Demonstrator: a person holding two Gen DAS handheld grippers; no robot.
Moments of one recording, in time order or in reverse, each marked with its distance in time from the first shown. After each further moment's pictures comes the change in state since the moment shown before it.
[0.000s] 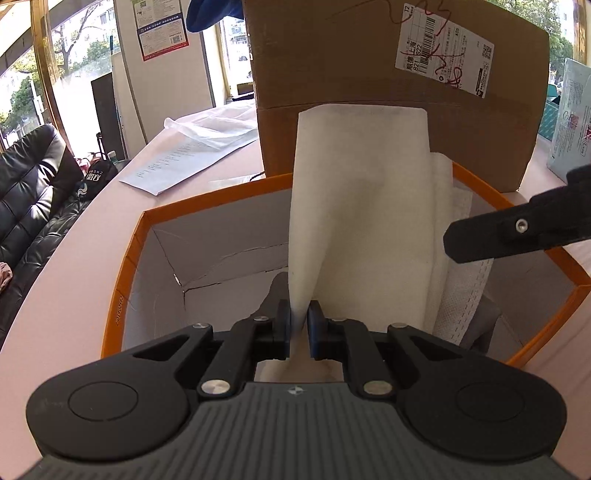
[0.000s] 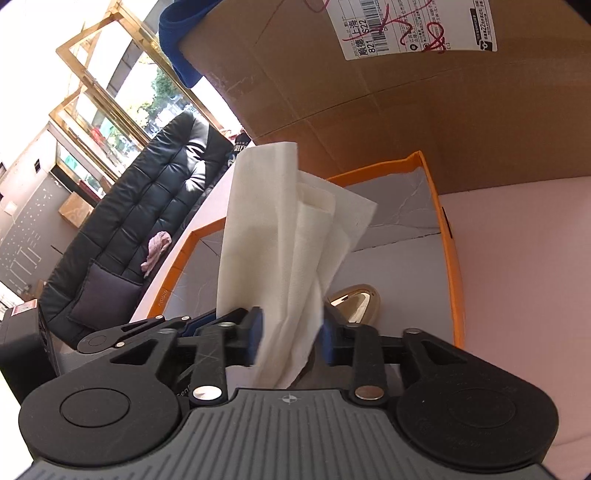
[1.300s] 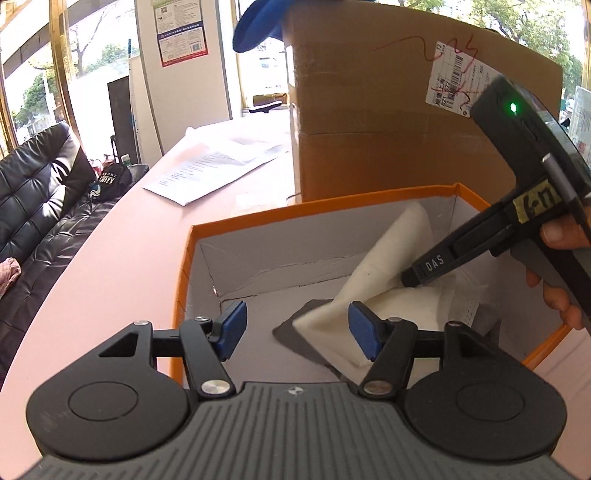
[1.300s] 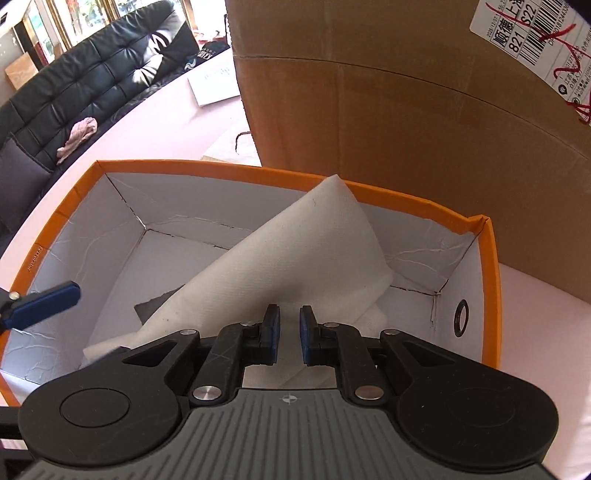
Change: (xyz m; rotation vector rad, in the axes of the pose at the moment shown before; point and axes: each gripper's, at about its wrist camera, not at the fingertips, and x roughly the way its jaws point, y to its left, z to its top) left arm -0.031 0.030 0.005 -0.061 -0.053 0.024; right arm 0.116 0.007 0.045 -0.312 0.265 -0.343
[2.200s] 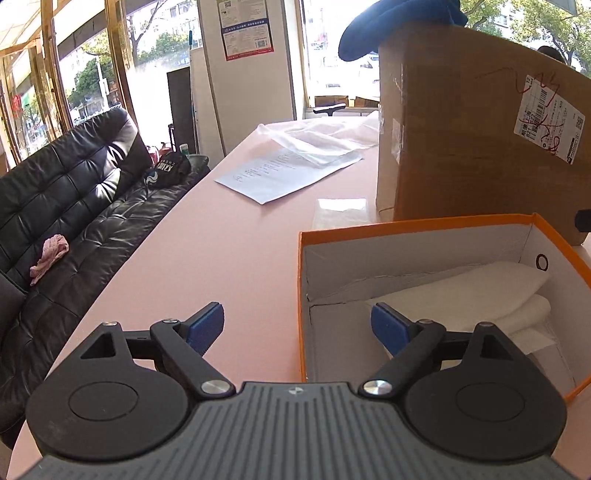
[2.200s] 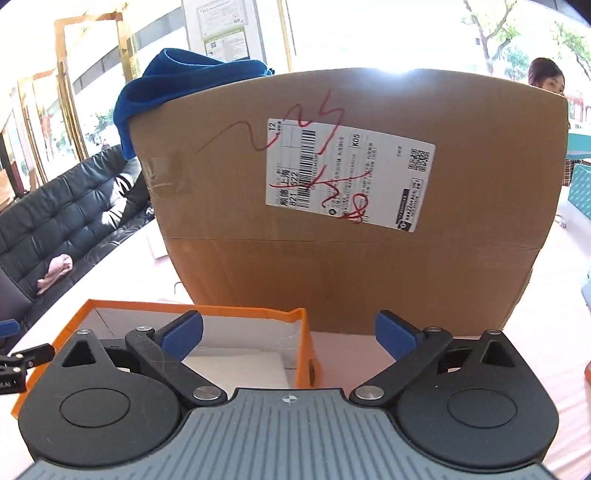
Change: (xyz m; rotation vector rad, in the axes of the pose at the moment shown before) left arm 0.002 0.051 0.006 -0.084 0.037 0.151; right arm -0.108 -0.070 -0.043 0.139 -0.460 -0.064
